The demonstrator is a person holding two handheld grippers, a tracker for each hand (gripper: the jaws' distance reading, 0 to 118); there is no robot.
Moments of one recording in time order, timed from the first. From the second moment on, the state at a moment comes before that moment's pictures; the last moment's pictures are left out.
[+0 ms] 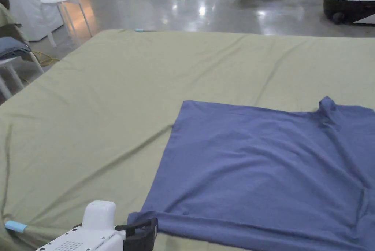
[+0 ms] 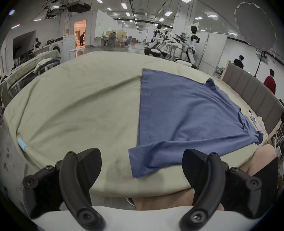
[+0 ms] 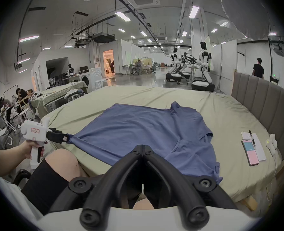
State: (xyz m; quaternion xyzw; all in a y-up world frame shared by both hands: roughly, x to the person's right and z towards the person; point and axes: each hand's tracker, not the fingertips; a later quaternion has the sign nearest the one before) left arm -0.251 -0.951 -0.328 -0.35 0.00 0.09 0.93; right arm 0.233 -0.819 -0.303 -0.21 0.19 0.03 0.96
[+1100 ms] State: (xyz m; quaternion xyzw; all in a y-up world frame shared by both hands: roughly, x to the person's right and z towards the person) left arm -0.228 -0.929 -0.324 -0.32 -0.01 0.04 0.95; right arm 0.381 -0.950 -0.374 -0.39 0.01 0.05 0.92
